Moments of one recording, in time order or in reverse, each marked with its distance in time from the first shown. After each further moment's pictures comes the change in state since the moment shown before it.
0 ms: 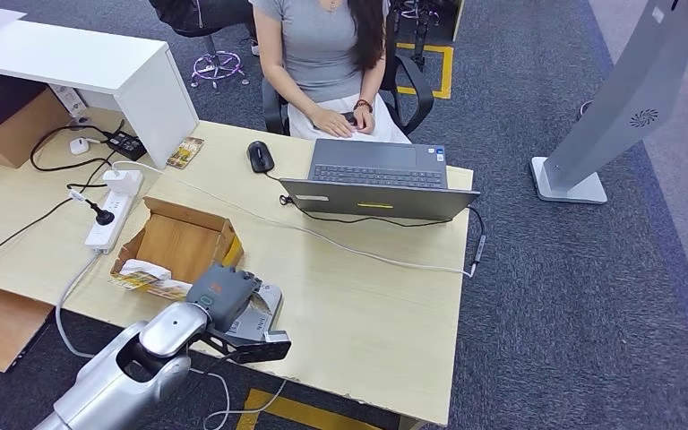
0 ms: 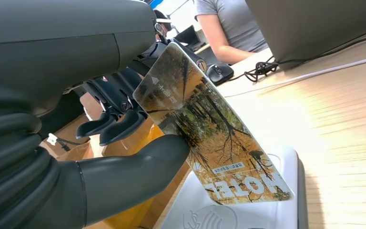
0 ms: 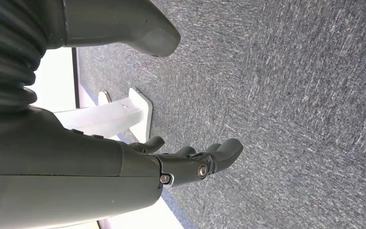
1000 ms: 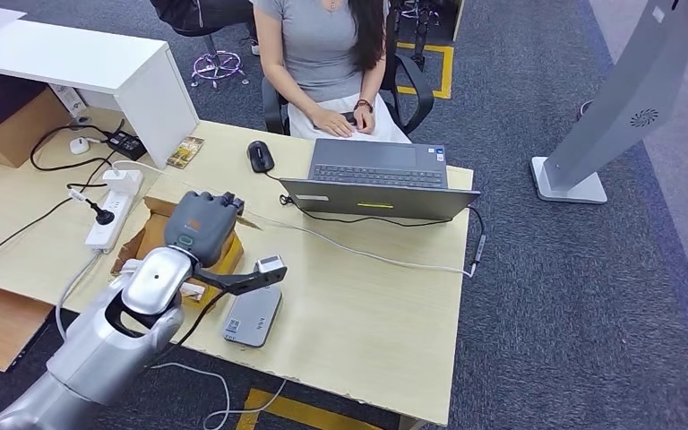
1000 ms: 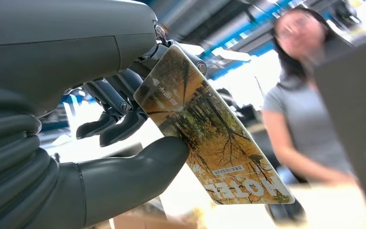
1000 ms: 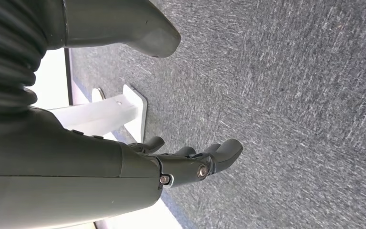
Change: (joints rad) left arm -0.162 -0.020 0.074 -0.030 -0.130 0.205 0.083; right arm 0.002 0.002 -0.004 0.000 0.011 -0.021 -0.030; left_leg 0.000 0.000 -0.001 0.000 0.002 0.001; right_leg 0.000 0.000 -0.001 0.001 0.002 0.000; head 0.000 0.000
